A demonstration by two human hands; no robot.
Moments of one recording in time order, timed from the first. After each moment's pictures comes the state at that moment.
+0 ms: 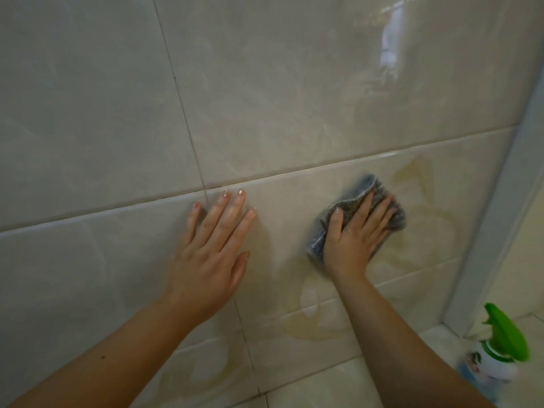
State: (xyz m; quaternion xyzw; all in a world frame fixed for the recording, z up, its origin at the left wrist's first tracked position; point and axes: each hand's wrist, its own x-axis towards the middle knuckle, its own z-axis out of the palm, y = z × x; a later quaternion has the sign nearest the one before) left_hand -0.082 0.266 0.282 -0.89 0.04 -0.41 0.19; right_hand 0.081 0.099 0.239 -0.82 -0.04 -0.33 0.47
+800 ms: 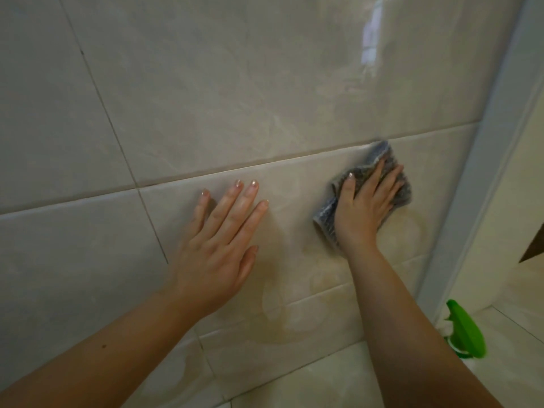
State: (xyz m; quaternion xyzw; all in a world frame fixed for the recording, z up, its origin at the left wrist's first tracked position) left_hand -0.027 0.212 0.277 -0.88 0.09 -0.42 0.19; right_hand 0.137 0.032 0.277 -0.81 -0.02 -0.30 0.51
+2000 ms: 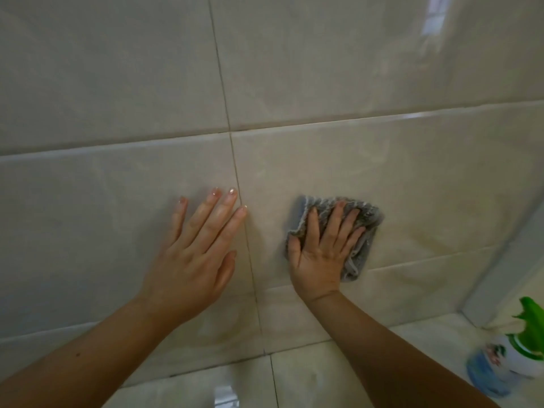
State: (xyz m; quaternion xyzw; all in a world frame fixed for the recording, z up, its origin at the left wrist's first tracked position) left_hand -0.128 0.297 0.228 -0.89 0.02 -0.39 0.22; right_hand 0.040 0.161 0.138 -0.79 -0.25 -0.45 0.32
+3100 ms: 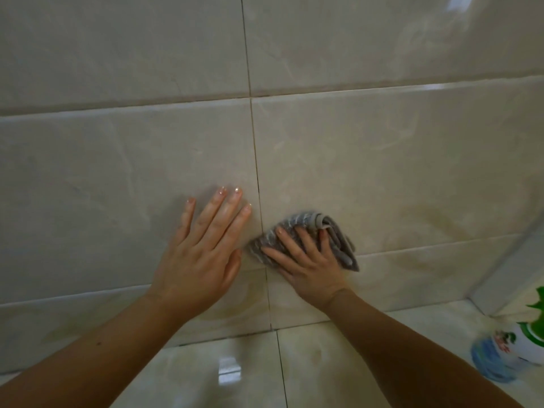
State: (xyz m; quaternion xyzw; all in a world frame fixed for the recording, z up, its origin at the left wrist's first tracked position) left_hand -0.147 0.299 0.196 -0.92 -0.03 -0.34 0.21; right_hand 0.040 0.148 0.078 -0.70 -0.52 -0.48 0.05
